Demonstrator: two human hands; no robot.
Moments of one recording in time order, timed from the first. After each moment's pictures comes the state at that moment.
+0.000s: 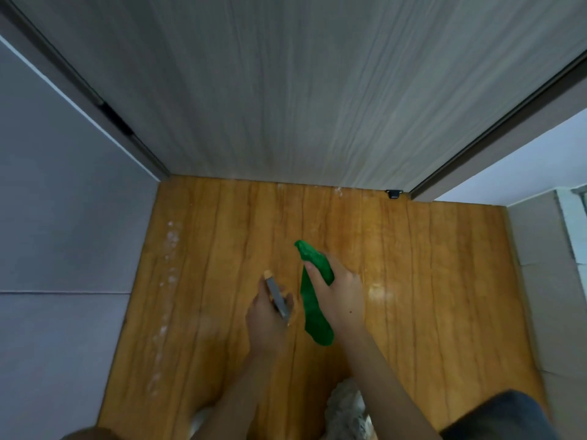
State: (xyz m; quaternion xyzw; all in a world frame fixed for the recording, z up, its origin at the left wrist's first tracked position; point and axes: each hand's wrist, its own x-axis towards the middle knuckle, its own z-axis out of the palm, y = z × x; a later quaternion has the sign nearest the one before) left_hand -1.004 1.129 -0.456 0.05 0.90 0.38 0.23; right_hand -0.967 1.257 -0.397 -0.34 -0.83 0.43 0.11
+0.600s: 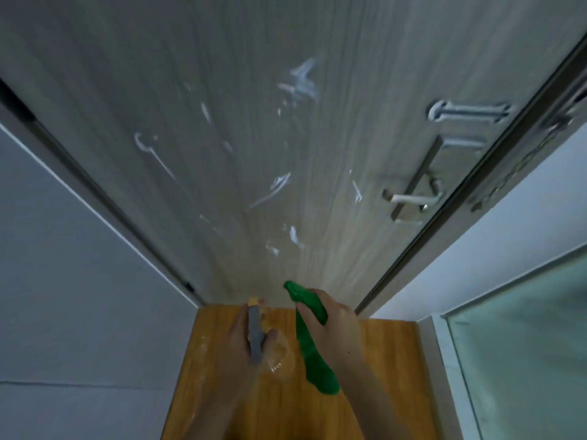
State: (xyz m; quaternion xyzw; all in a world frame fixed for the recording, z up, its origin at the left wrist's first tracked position) left_hand -1.061 1.178 0.141 0.15 0.81 0.53 0.19; right_hand -0.977 1.347 0.216 -0.24 -0.87 0.42 0.14
